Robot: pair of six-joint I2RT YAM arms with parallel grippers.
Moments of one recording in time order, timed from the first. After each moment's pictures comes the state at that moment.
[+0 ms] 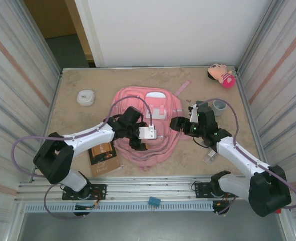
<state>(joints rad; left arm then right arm) -0.77 1.53 0.95 -0.42 0.29 0.85 0.39 1.08 0.59 -0.14 -0.40 0.68</state>
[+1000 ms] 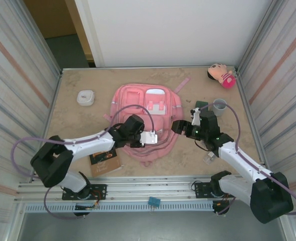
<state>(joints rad) -0.83 1.46 0.81 -0.19 0.05 0.86 0.36 1.02 0.52 -0.11 -0.41 0.66</state>
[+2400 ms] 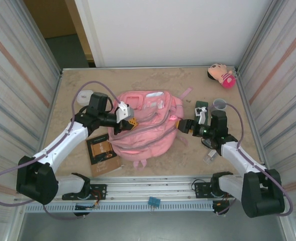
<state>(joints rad) -0.40 1.26 0.94 -0.43 0.87 0.68 0.14 1.09 0.44 0.10 -0.78 0.56</state>
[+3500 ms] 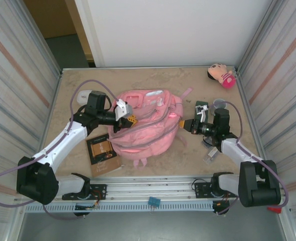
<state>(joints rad) -0.38 1.25 0.94 -0.39 0.87 0.65 0.07 1.18 0.45 0.20 -0.96 0.52</state>
